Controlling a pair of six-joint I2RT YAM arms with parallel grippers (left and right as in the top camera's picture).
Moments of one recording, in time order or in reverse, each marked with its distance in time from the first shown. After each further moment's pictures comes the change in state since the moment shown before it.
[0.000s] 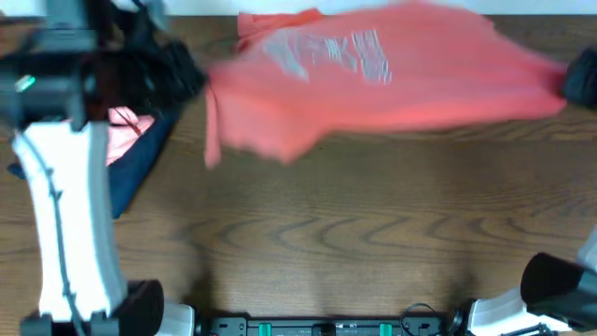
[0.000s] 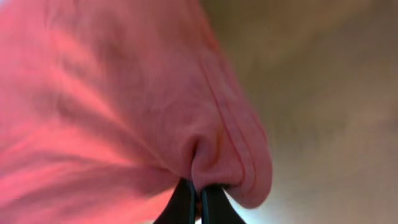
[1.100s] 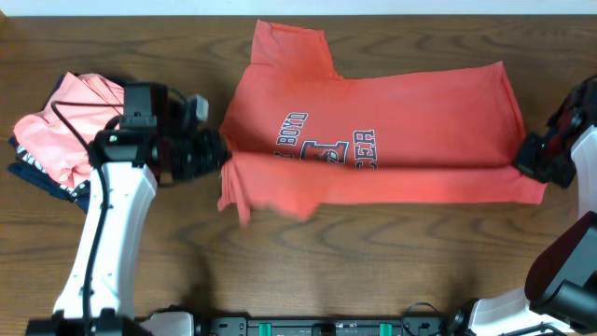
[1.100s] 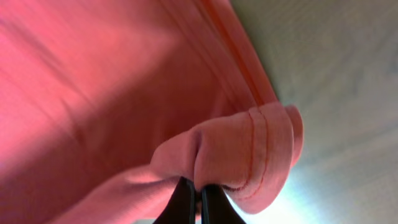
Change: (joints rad) left arm 0.023 -0.236 -0.901 0.668 0.018 0.026; right arm -0.080 -0.006 -0.726 0.469 0.021 0.055
